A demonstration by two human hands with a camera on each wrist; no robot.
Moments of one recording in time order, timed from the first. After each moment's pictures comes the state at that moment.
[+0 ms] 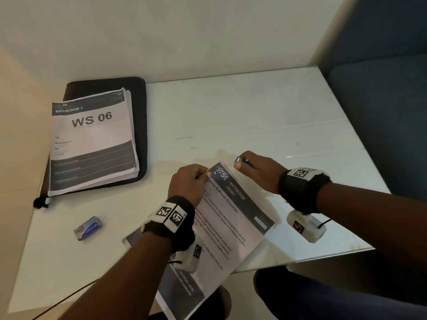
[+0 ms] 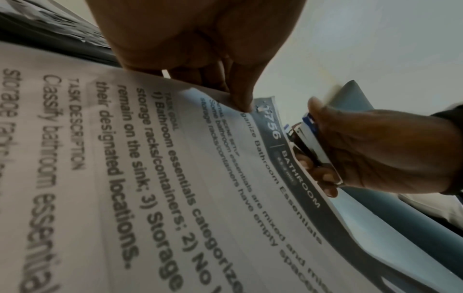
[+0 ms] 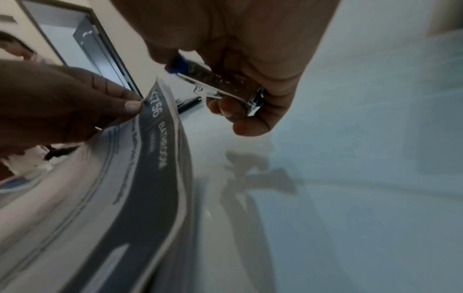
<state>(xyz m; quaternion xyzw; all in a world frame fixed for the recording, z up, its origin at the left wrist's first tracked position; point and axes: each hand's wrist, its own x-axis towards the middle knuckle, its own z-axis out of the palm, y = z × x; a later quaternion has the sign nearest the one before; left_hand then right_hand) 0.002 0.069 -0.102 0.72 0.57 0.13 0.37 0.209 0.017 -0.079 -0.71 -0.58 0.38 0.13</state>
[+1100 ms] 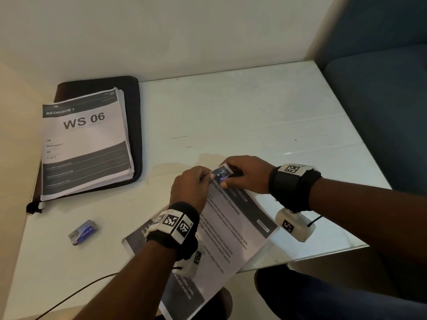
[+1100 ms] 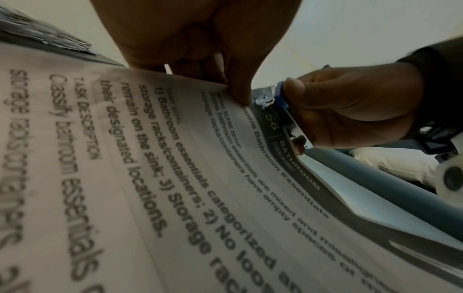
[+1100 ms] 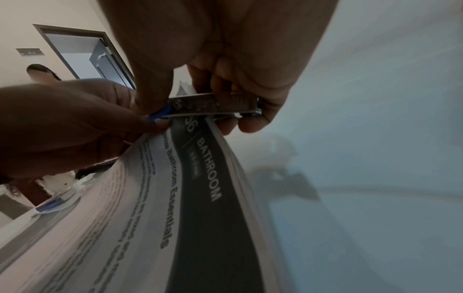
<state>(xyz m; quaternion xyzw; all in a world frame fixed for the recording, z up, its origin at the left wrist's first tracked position) 0.011 0.057 -0.107 0.75 0.57 0.12 0.31 0.194 0.029 -0.085 -0.64 -0.67 0.38 0.09</state>
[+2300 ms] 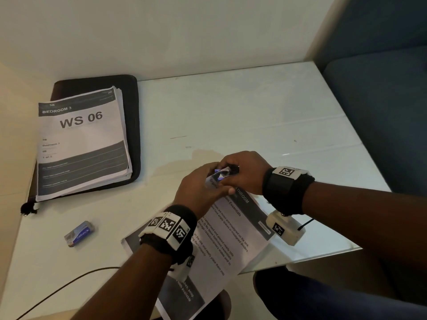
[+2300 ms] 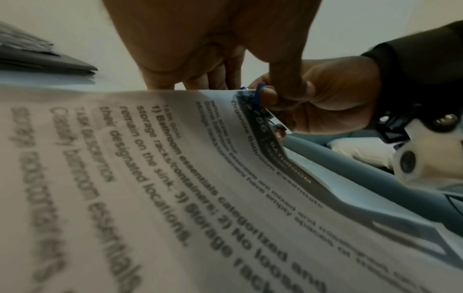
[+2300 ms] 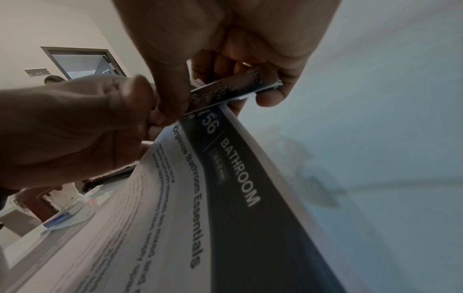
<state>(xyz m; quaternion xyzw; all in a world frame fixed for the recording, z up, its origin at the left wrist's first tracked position) 0.023 0.044 -0.091 0.74 0.48 0.14 0.45 0.192 0.027 -0.079 -0.67 -0.65 0.33 0.14</state>
